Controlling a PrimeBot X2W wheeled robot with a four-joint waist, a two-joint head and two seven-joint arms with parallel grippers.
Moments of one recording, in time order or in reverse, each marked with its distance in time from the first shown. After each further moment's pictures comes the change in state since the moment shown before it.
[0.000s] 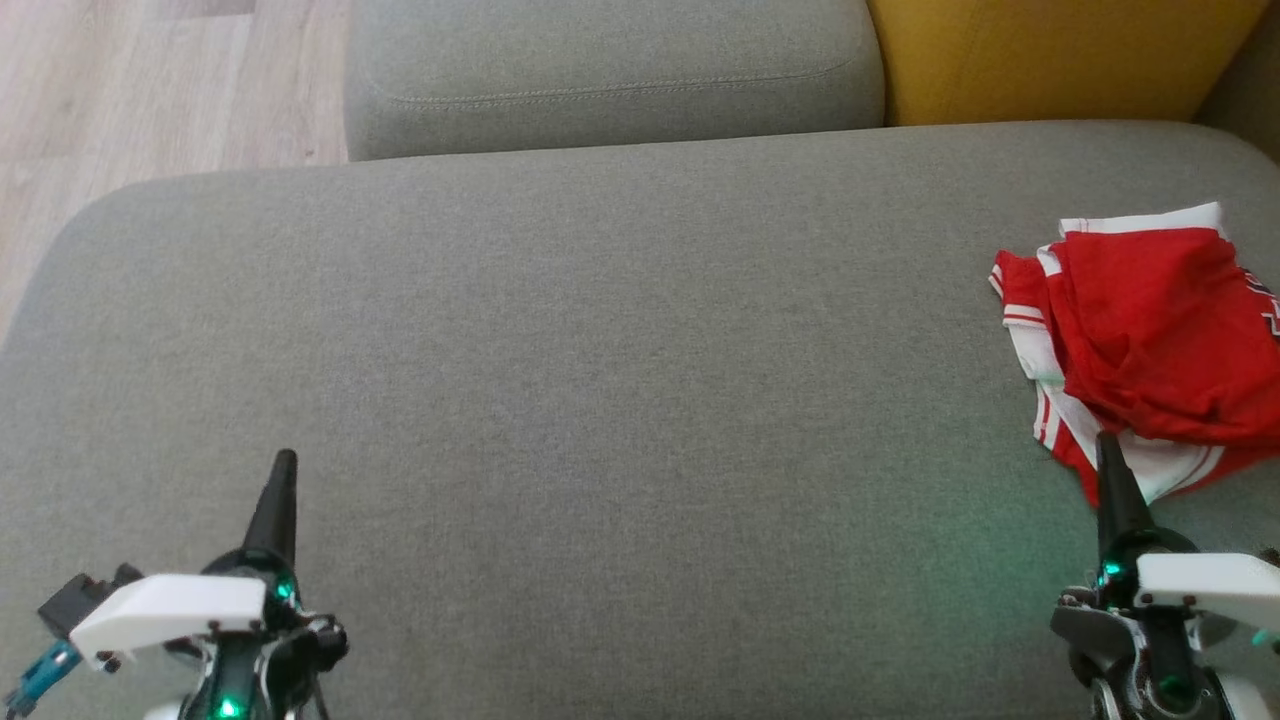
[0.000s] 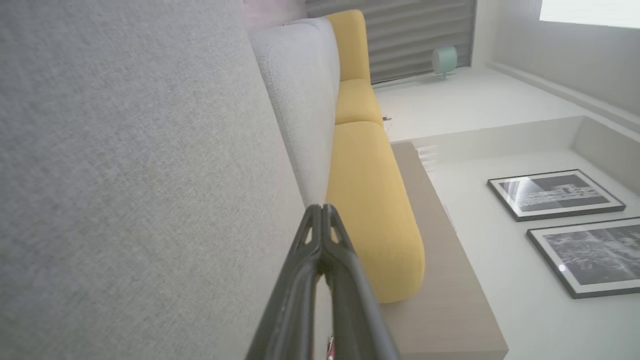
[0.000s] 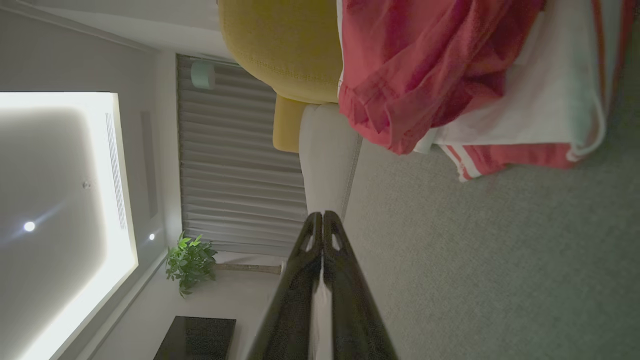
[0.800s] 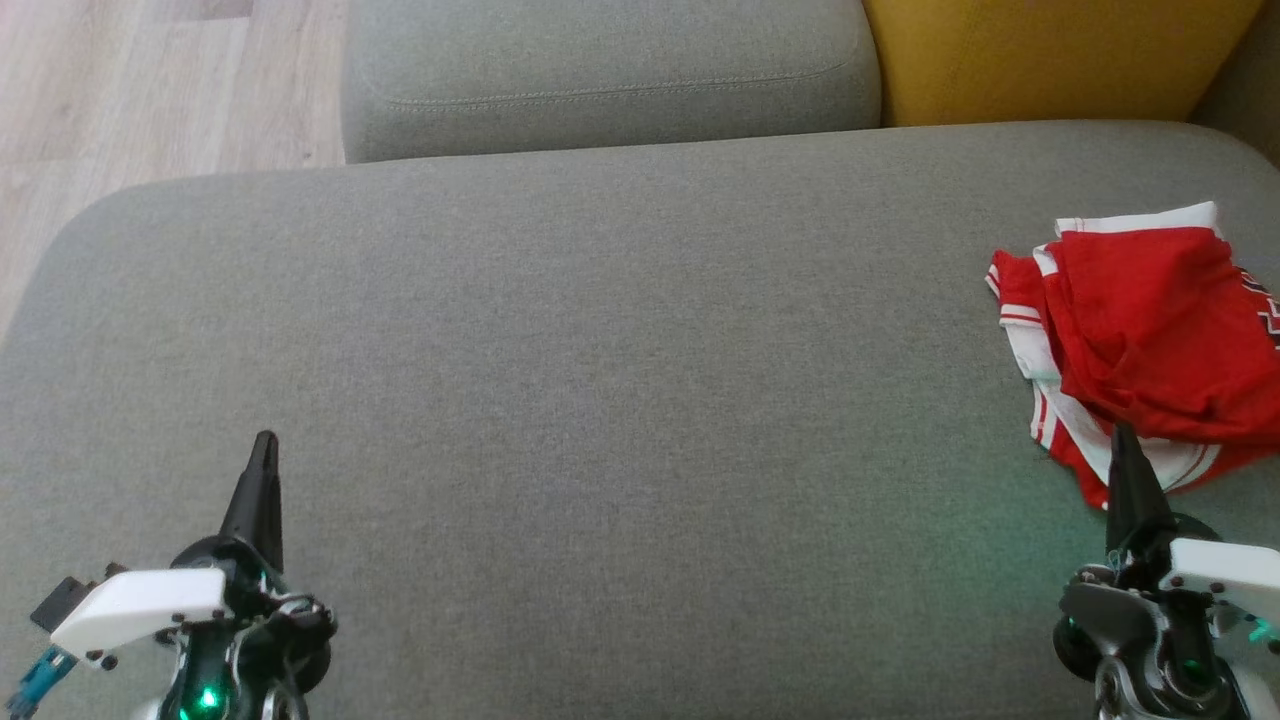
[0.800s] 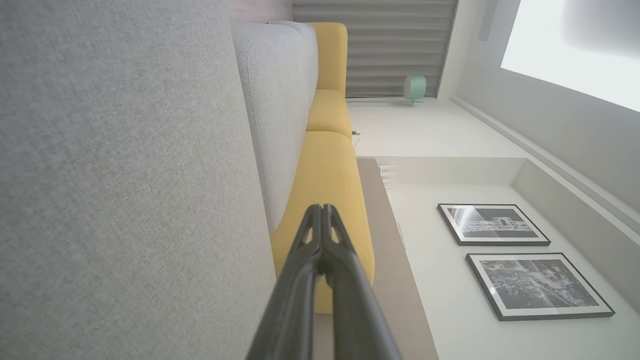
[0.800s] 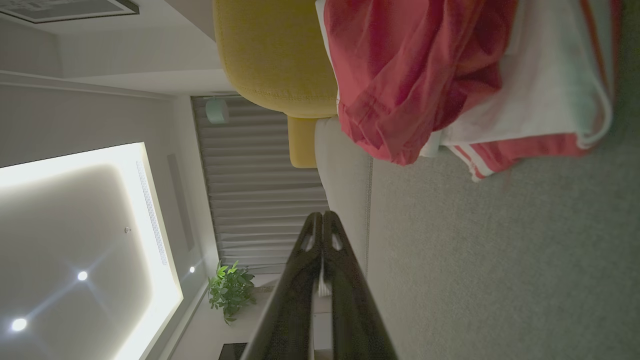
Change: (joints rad) left arm -0.027 -0.013 0.050 0.008 -0.193 -0.033 0.049; right arm -0.038 0.000 -0.026 0.035 0.195 0.000 0.009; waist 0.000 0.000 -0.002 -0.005
